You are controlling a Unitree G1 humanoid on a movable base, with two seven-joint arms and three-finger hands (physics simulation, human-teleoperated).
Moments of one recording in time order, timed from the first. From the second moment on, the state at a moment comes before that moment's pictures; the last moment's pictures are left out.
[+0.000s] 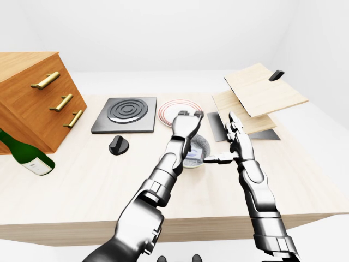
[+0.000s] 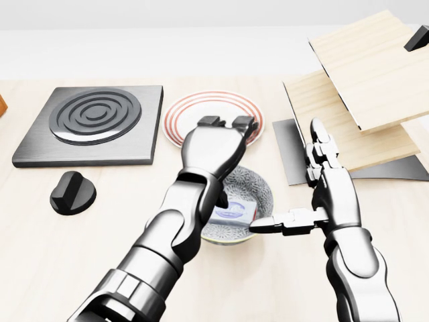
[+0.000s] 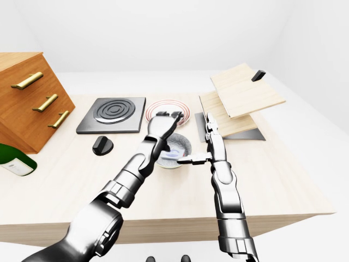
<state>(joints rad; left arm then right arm) -0.91 -0.17 -0.18 0.90 1.24 0.09 0.14 -0.25 -0.10 -0.10 0.07 0.01 0.09 0.08</state>
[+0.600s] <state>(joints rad) -0.79 -0.15 -0.13 0.66 1.05 0.09 0.07 -0.26 -0.10 -0.10 0.09 0.01 0.09 0.08</state>
